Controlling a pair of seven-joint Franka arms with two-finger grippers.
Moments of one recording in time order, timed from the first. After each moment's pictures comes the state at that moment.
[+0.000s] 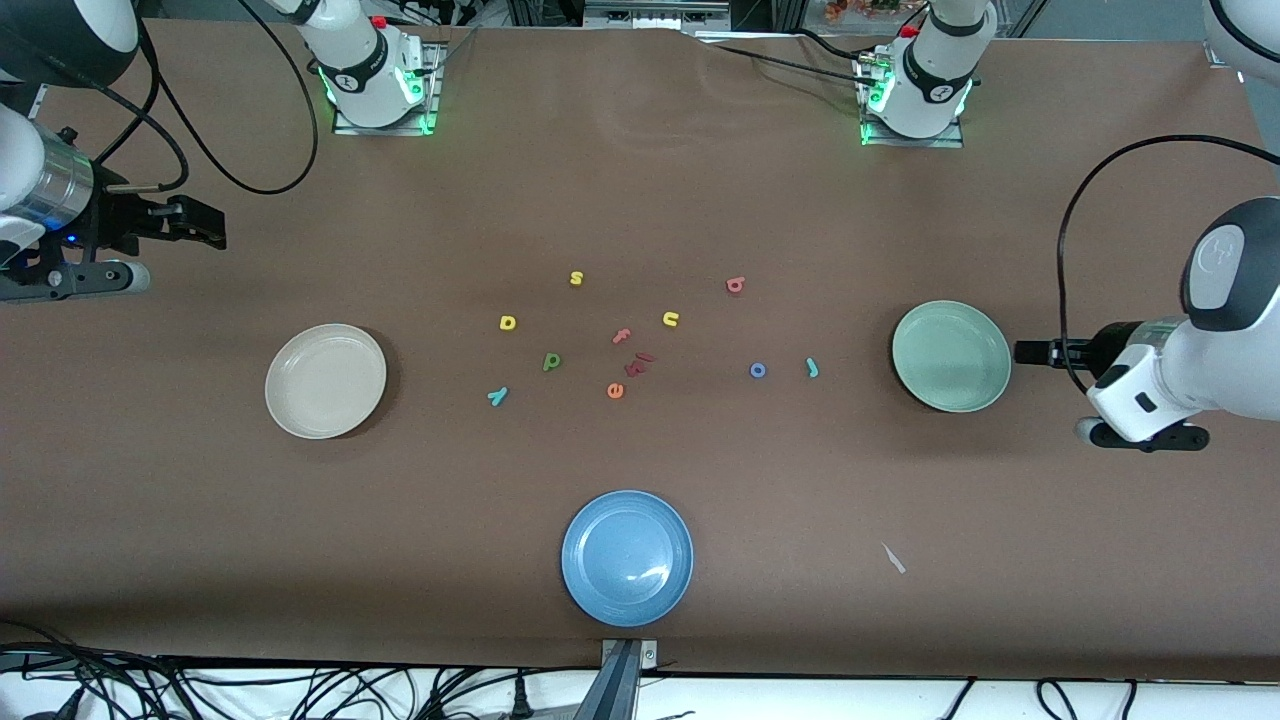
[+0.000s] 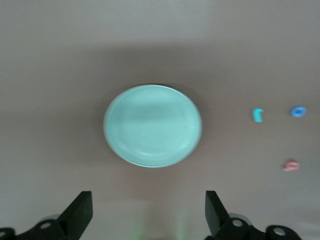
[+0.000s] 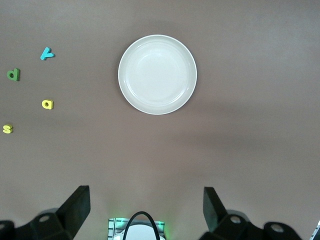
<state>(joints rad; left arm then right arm) 0.30 0.54 -0.40 -1.30 0.09 1.42 -0.10 0.12 0.10 -0.05 -1.56 -0.06 1.46 -0.05</state>
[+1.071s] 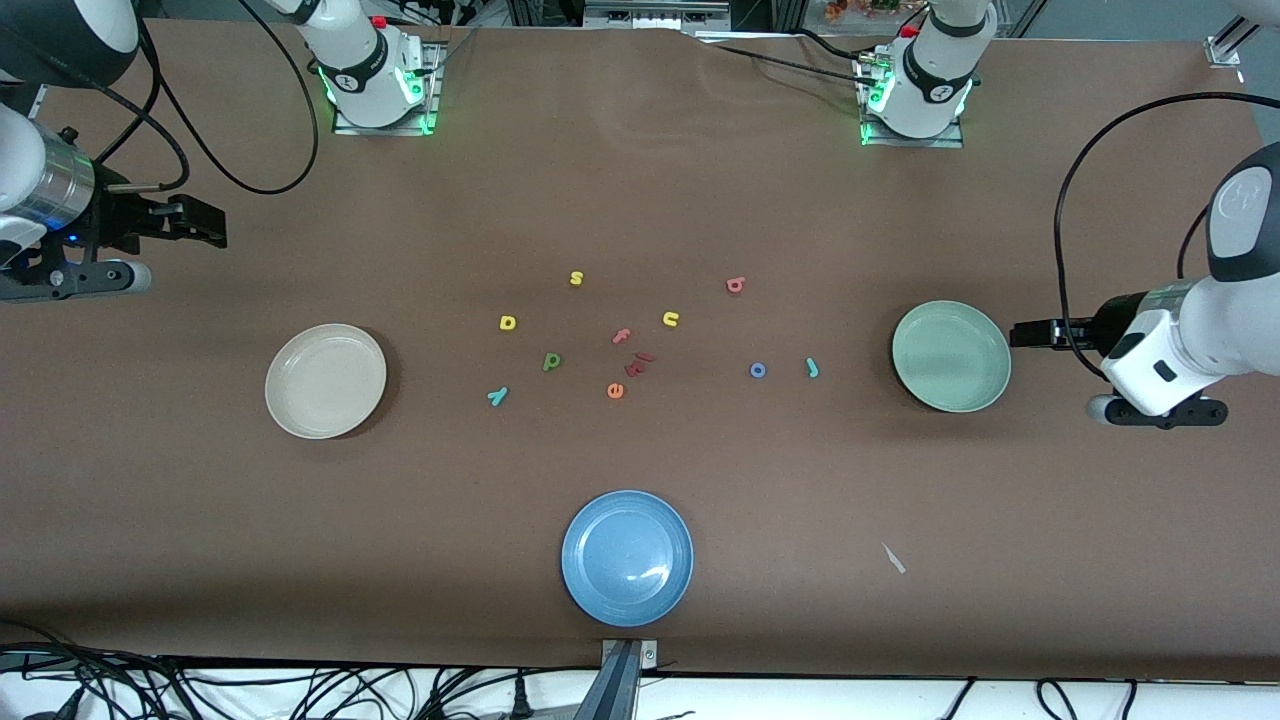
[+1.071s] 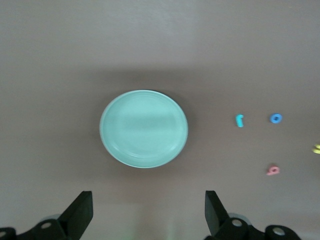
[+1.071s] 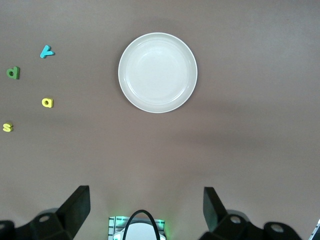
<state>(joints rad) 0.35 0.44 -0.46 -1.35 0.13 1.46 -0.11 0.12 0.10 -0.05 -1.56 -0.06 1.45 -0.05</state>
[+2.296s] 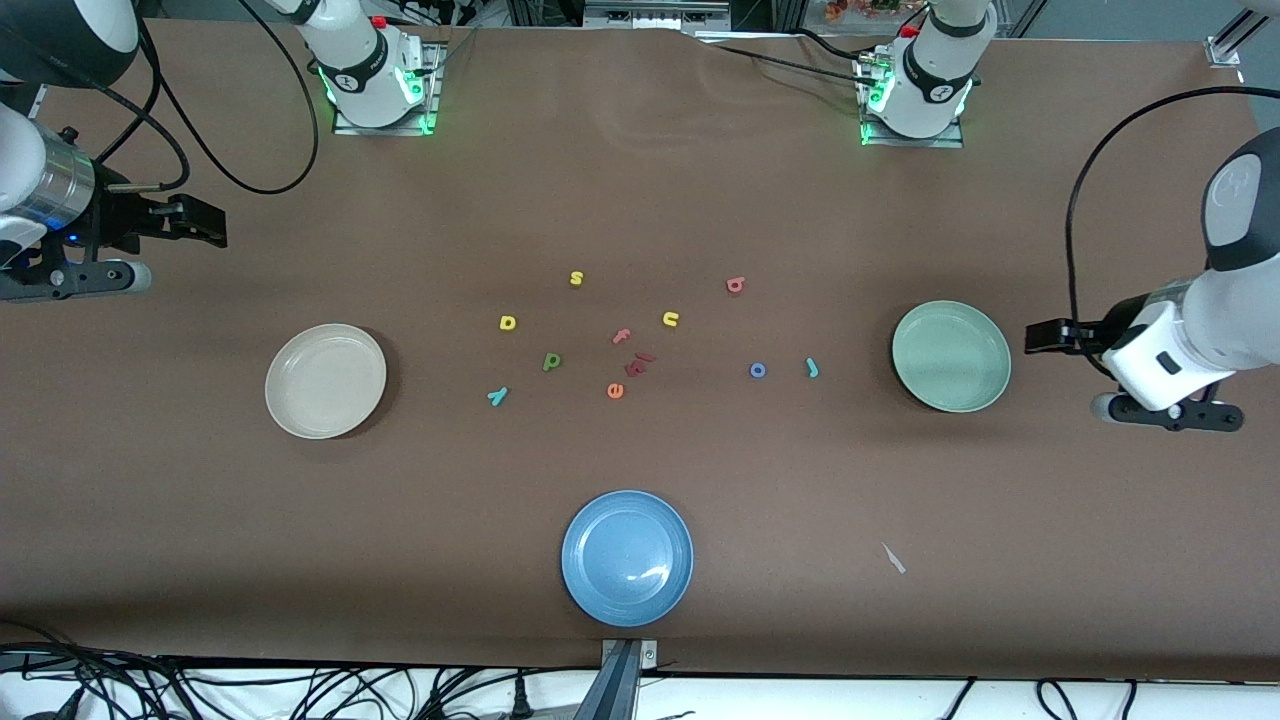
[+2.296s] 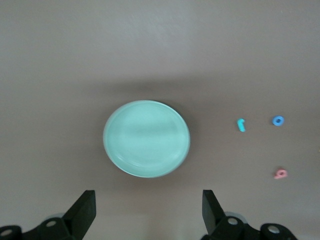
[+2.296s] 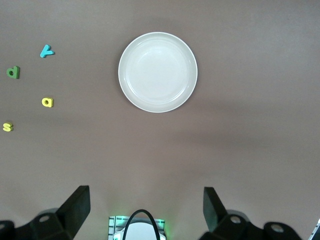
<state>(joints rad) 0.35 0.42 -0.48 -1.39 0.11 1.50 -0.11 0.12 0.10 -0.05 -1.56 -0.06 1.45 -0.05</state>
